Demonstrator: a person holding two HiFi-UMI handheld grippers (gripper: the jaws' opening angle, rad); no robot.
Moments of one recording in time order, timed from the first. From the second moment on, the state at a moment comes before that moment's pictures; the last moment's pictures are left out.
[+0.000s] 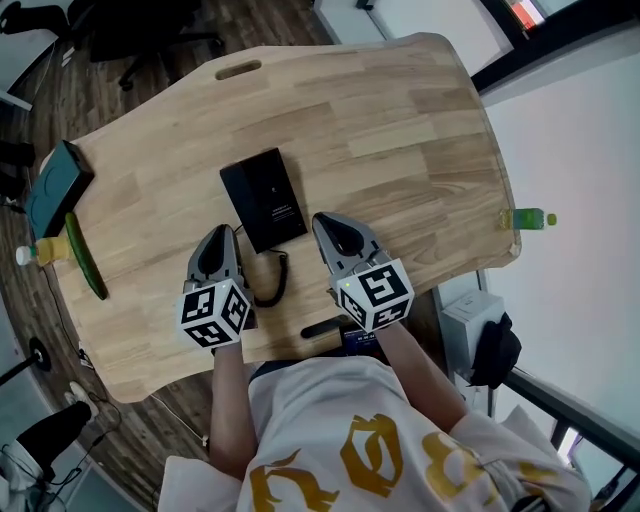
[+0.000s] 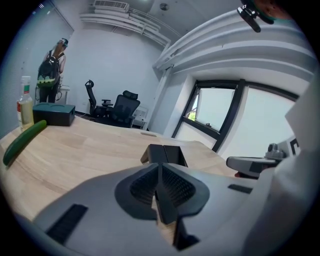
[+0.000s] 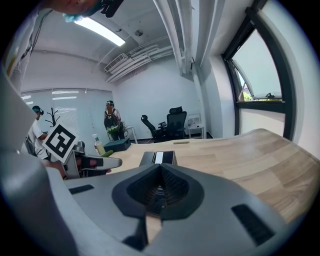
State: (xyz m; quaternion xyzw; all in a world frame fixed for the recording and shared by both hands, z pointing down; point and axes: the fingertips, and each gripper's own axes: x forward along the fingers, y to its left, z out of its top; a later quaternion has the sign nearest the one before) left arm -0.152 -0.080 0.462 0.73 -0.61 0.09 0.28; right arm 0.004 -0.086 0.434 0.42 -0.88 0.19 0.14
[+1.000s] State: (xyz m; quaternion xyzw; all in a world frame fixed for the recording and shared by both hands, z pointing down) left arm -0.137 -0.118 0.512 0.74 -0.56 0.12 0.35; right arm -0.010 -0.125 0.492 0.39 -0.87 0.24 0.19
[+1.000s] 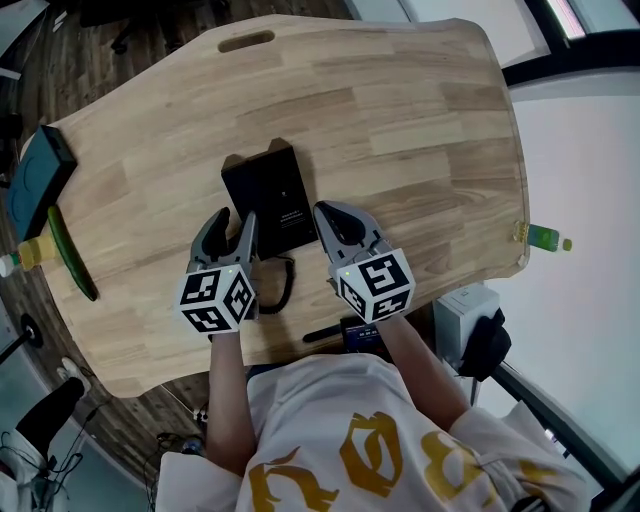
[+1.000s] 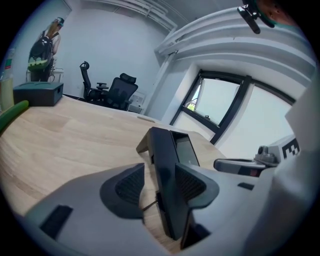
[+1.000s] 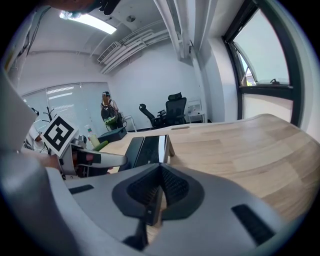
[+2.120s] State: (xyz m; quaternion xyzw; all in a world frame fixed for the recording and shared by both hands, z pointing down) left arm -0.115 -0.124 0.523 0.77 -0.49 0.11 0.40; right arm -0.012 -0.128 0.504 0.38 -0.87 0.25 0.20
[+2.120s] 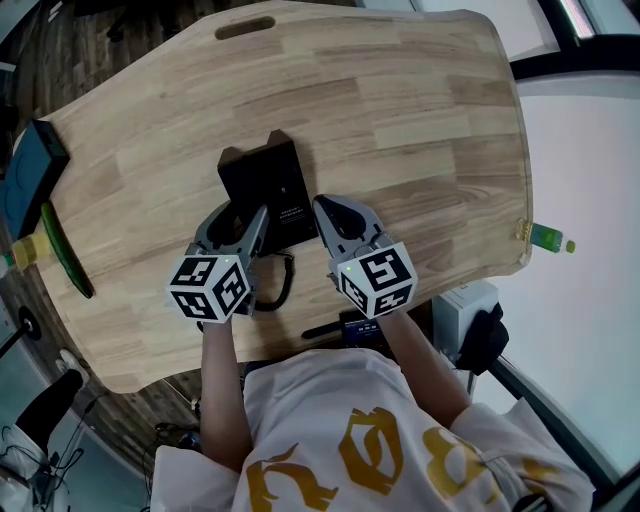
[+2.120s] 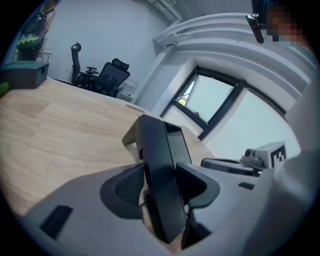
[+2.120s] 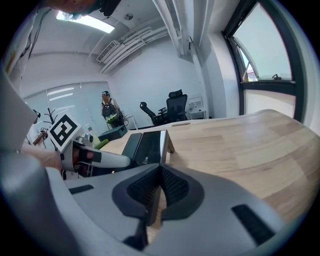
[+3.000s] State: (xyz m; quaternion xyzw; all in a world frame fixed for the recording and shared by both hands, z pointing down) left arm -0.121 -0.120 0.518 0.75 -0.48 0.06 0.45; right arm -0.006 -0.124 0.499 0.38 -0.87 0.25 0.19
